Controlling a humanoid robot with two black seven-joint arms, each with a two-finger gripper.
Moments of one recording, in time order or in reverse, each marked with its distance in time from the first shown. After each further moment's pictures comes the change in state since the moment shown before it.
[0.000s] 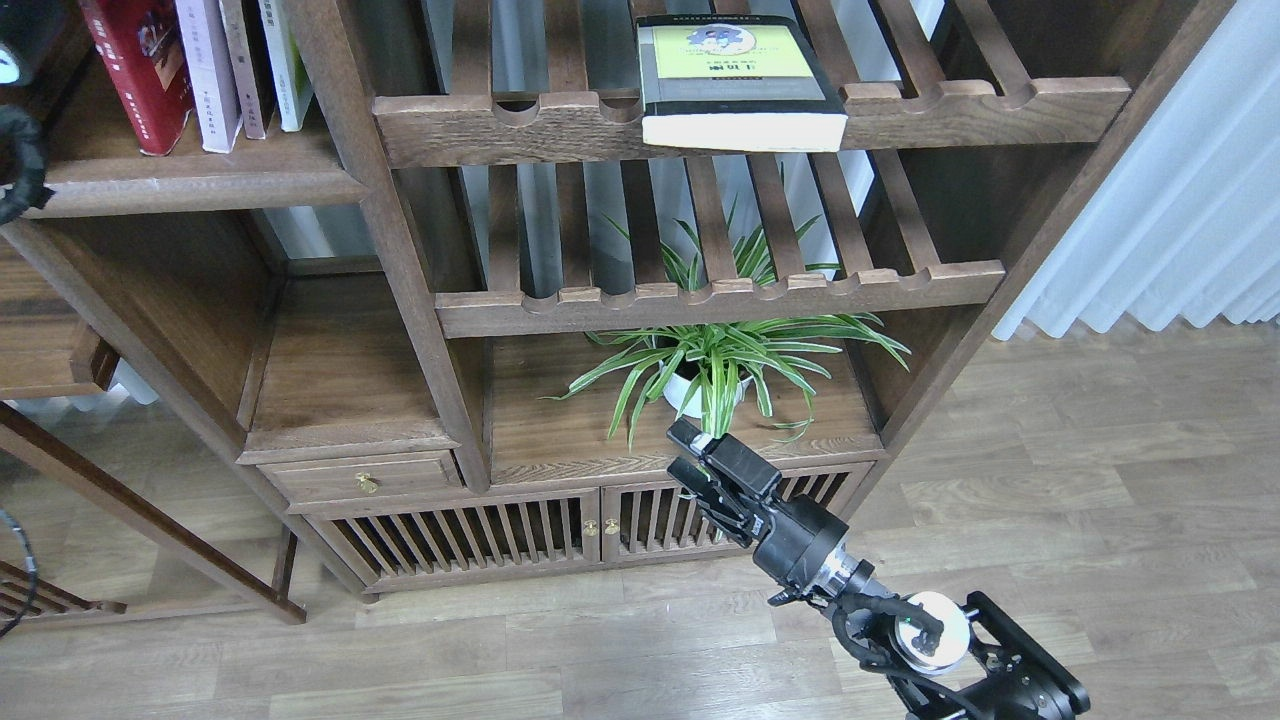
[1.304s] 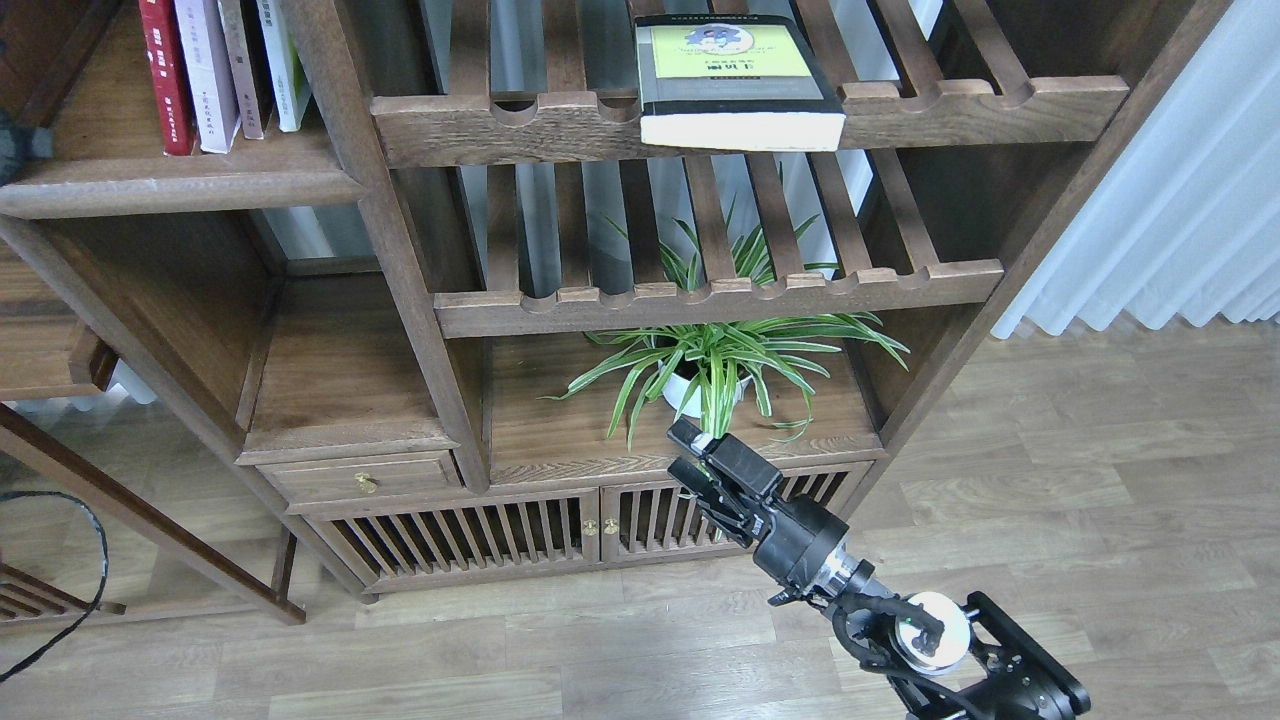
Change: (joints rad) left arm 0.153 -0.007 -0.181 -0.342 -0.461 0.019 0.025; right arm -0.002 0.000 0.002 0.003 -0.002 0.000 0.000
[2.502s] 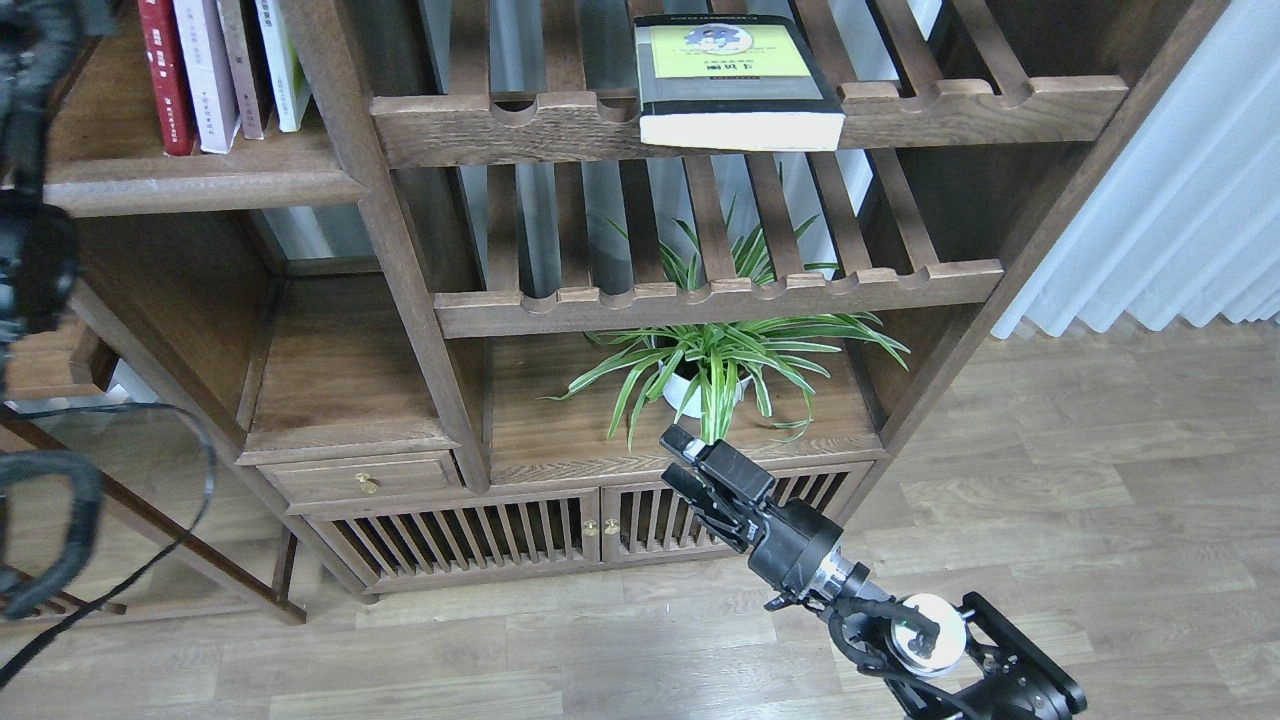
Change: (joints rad) left arm -0.249 -0.254 0.039 -0.098 -0.072 0.016 0.091; right arm 0.000 0.000 -0.016 0.000 -0.007 0.000 -0.002
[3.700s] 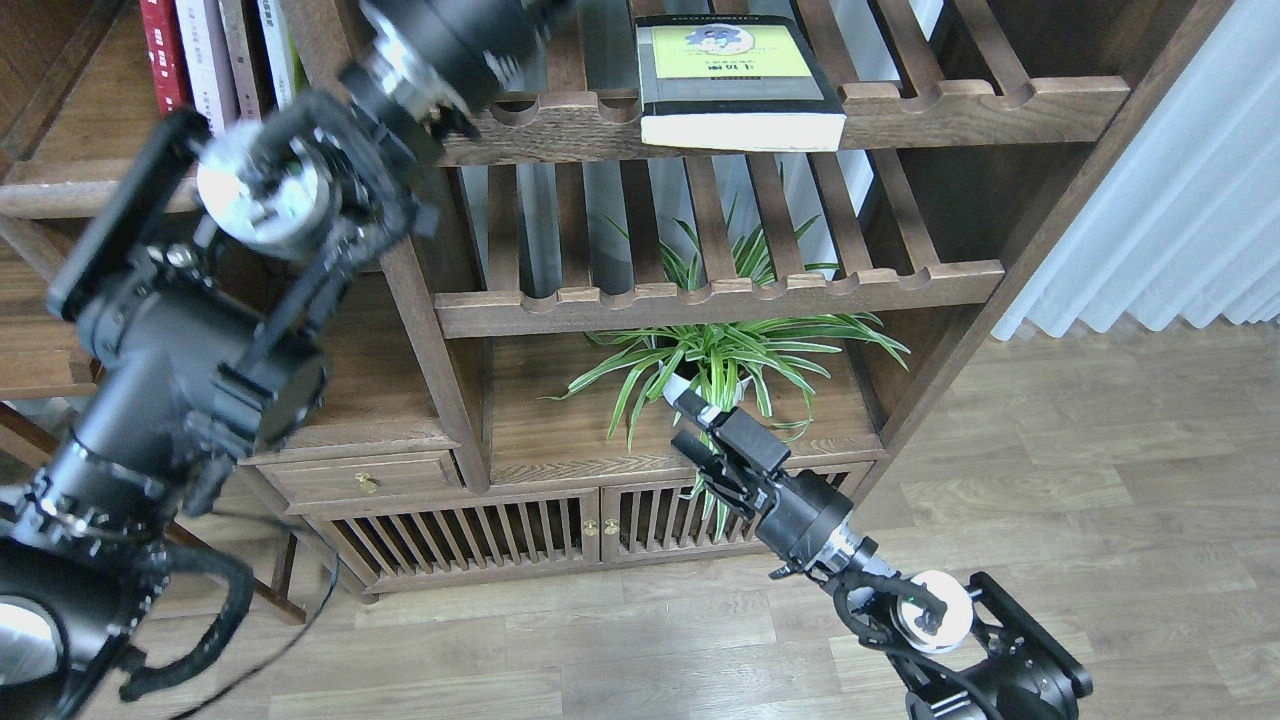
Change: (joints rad) left arm 0.169 -0.153 0.320 0.000 -0.098 0.029 0.127; right arm 0.036 0.000 0.058 0.048 0.017 0.000 0.005
